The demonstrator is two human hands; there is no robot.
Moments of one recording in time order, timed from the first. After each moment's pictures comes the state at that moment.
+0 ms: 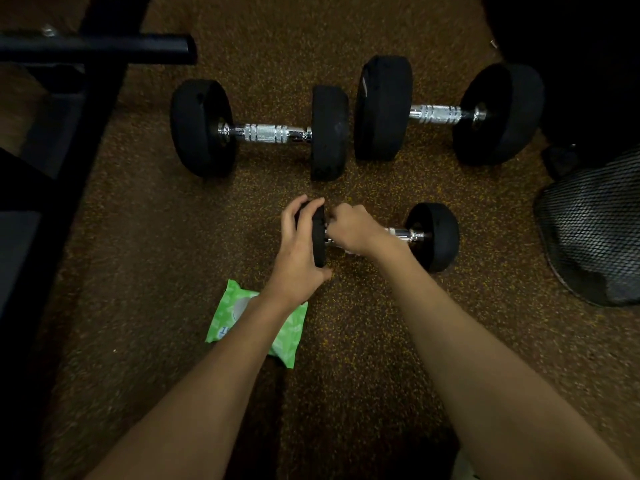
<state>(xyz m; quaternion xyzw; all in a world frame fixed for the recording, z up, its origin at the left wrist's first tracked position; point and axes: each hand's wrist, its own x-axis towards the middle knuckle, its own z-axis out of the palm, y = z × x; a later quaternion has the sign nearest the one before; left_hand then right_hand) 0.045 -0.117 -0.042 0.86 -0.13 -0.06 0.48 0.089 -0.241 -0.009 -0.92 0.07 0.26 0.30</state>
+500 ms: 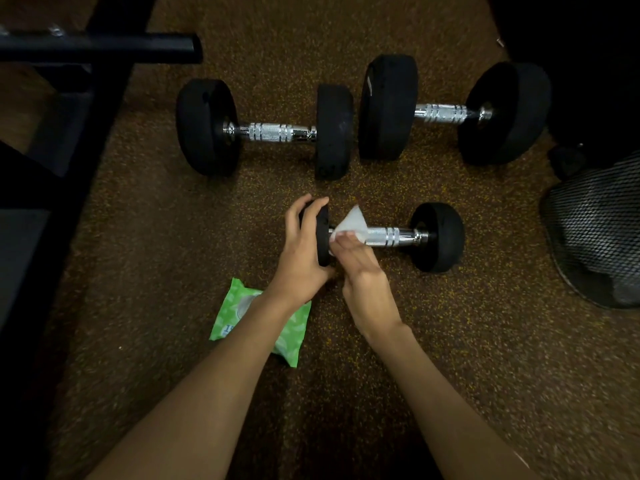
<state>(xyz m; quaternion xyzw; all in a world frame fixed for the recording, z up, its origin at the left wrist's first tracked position) 0.045 -0.117 -0.045 0.87 -0.13 -0.05 0.48 -0.006 -0.237 -0.056 -0.95 -0.06 -0.08 0.30</state>
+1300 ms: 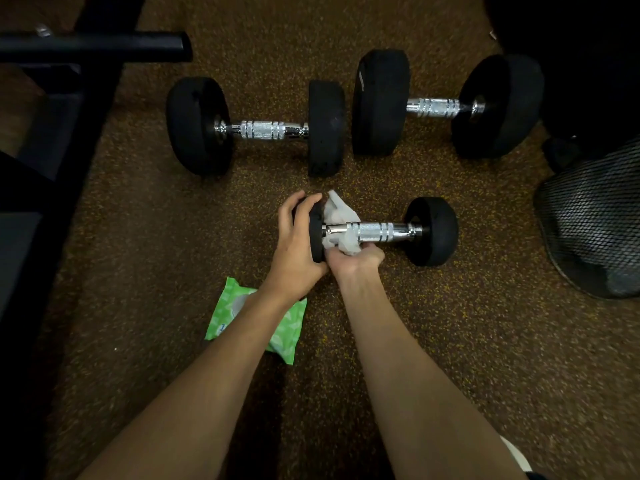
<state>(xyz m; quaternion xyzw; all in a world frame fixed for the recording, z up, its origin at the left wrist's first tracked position) 0.048 -0.119 -0.047 0.87 -0.13 -0.02 0.48 0.055 -0.217 -0.037 0.00 0.46 -0.06 0.89</state>
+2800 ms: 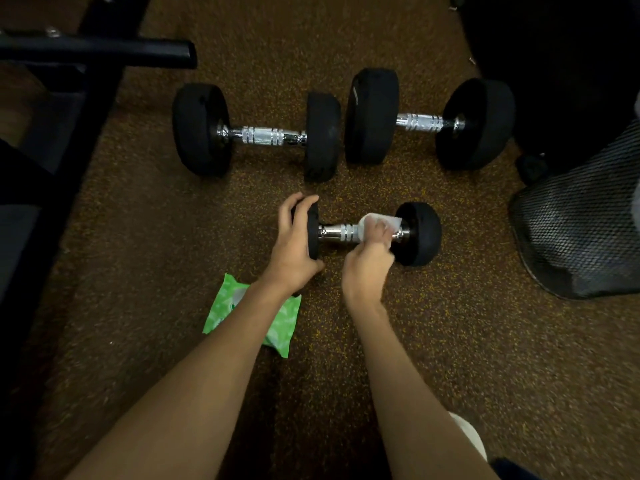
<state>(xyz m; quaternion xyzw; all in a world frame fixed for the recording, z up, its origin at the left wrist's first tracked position) 0.046 -0.116 -0.035 0.87 -0.12 -0.08 0.48 0.008 -0.228 -0.025 -0.87 0.29 -0.07 0.40</state>
